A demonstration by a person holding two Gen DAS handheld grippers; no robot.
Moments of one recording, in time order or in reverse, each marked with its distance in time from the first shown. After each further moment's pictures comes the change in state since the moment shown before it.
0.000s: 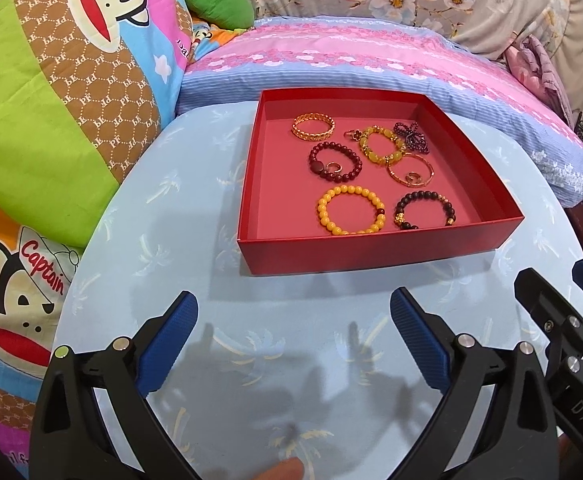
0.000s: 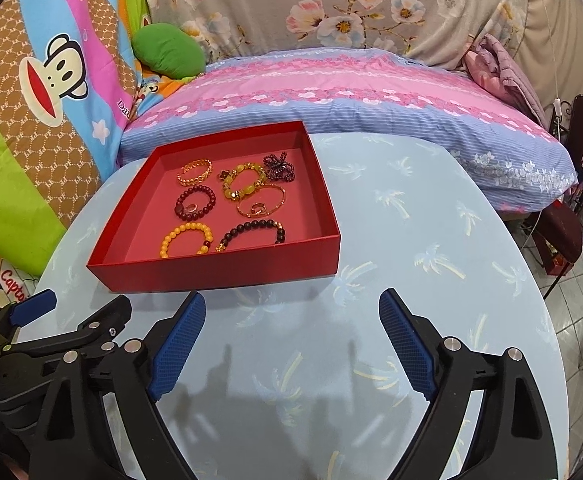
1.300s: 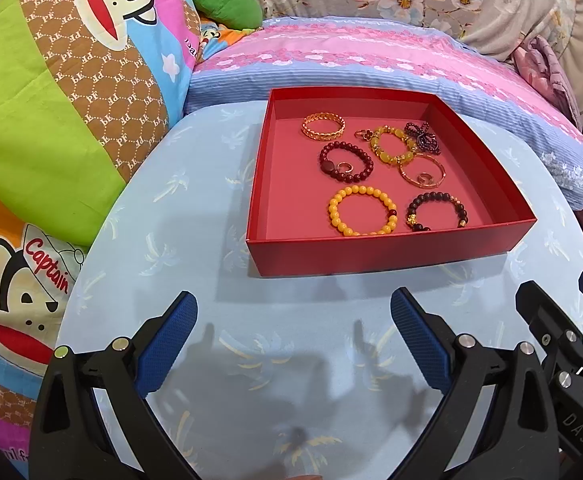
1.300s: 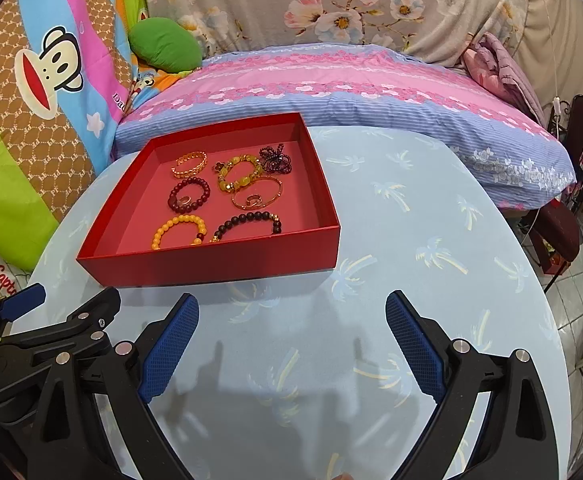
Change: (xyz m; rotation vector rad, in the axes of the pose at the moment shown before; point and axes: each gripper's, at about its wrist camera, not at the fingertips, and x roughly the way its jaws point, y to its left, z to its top) left arm 0.005 0.004 0.000 -0.010 -0.001 0.028; right arm 0.009 0.001 -0.005 -0.007 0.006 -0.017
